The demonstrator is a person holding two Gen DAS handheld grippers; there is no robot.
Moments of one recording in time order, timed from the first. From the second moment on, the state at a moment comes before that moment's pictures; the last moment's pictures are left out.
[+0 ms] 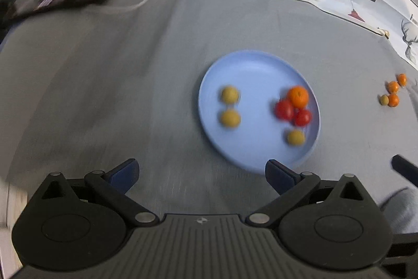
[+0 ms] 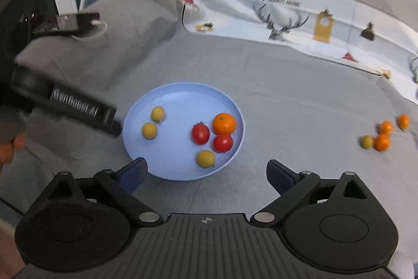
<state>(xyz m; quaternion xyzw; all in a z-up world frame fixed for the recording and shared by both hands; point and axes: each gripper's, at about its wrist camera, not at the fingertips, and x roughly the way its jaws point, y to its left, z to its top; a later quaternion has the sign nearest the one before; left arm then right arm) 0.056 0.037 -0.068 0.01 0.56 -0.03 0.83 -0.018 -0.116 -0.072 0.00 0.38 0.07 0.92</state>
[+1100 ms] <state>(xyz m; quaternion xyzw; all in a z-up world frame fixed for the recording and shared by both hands) -0.081 0.031 0.010 0.05 0.45 -0.03 0.89 -0.161 -0.101 0.006 -0.04 0.23 0.06 0.97</state>
